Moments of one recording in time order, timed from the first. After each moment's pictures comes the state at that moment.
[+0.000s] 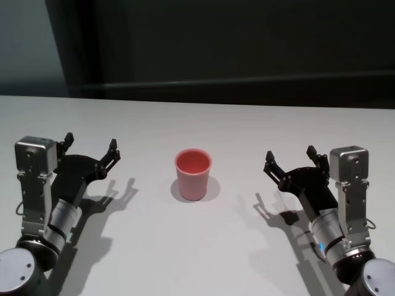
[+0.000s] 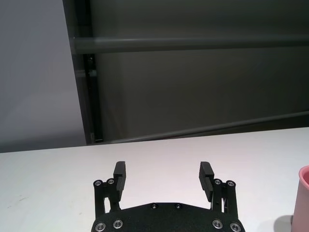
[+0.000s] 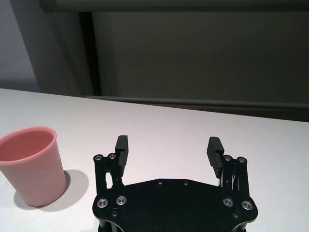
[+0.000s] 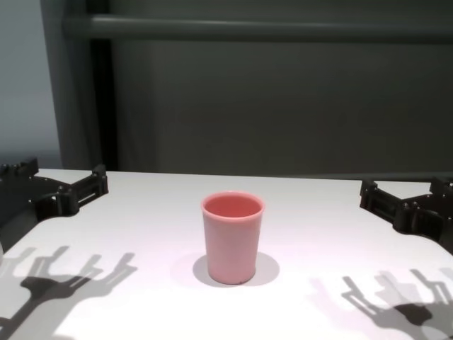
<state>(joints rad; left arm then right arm) 0.01 0.22 0.15 -1.53 -0.14 -0.08 -0.05 -0.06 0.16 -0.26 -1.64 0.19 -0.04 -0.06</state>
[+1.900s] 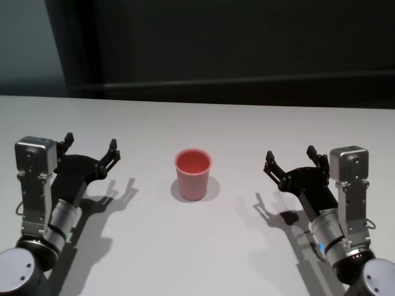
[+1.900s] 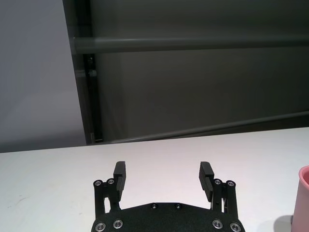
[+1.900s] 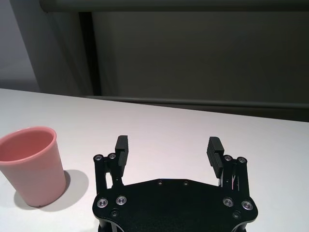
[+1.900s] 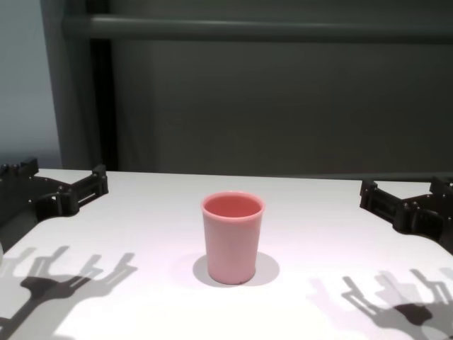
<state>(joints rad) 0.01 0.22 0.15 -1.53 -0.14 -0.08 -0.05 -0.06 0.16 -0.26 -1.64 0.19 -0.04 -0.06</state>
